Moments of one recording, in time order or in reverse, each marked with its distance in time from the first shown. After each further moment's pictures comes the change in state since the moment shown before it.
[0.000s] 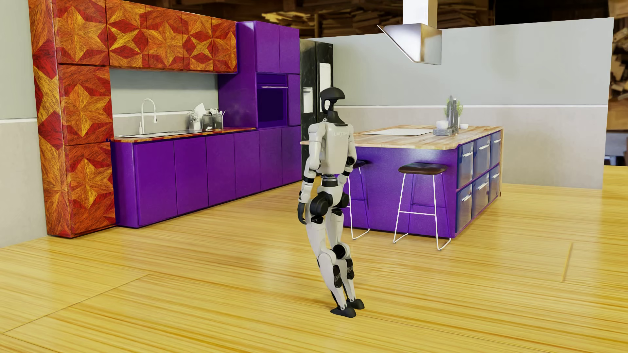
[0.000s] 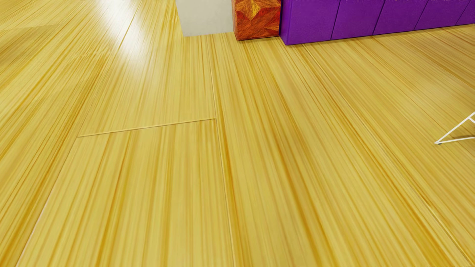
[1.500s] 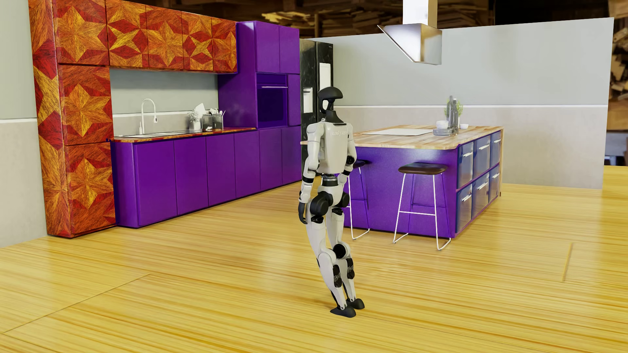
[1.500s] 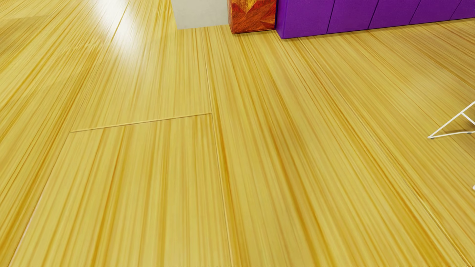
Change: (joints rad) body -0.008 -0.001 -0.009 0.005 0.006 -0.009 0.000 0.000 0.027 0.010 -0.002 -0.013 -0.007 0.007 -0.004 -0.004 0.006 0.000 0.000 -0.011 0.001 -0.009 -0.007 0.000 0.000 0.000 0.000 0.000 0.000
